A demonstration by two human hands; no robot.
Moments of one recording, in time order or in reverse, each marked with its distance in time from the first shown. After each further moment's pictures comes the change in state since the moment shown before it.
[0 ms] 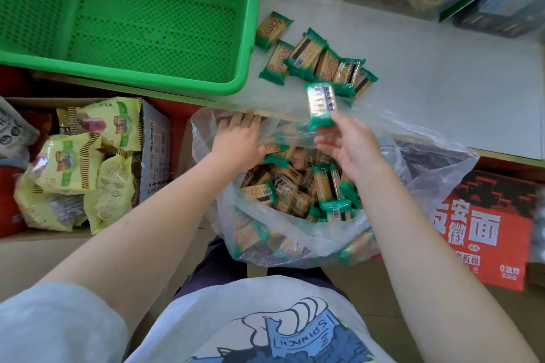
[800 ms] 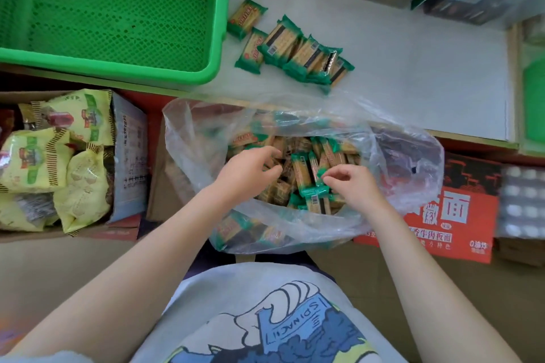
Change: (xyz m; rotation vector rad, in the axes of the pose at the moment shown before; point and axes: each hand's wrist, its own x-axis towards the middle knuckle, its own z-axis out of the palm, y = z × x) left_hand -0.064 0.062 0.000 -0.551 -0.149 0.136; right_hand -0.028 0.068 -0.096 -0.920 0.041 -0.058
